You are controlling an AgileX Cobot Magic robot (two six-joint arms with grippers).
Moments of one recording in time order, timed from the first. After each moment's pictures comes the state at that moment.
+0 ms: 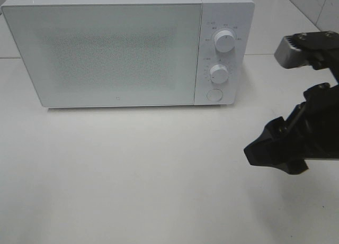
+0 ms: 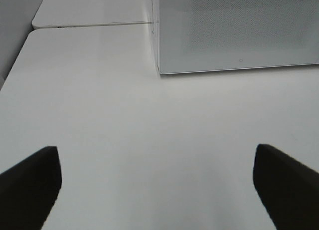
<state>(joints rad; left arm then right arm) -0.01 0.00 -0.51 -0.08 1.04 0.11 0.49 1.07 -0.62 0.22 0.60 -0.14</state>
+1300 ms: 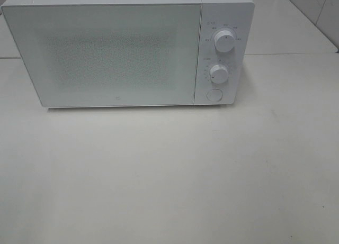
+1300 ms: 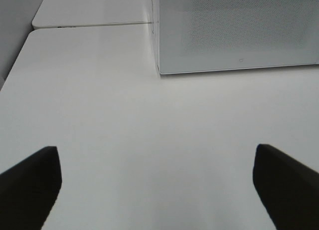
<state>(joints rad) -0.01 0.00 -0.51 -0.08 1.04 0.11 0.14 0.05 -0.51 0.08 1.00 -0.03</state>
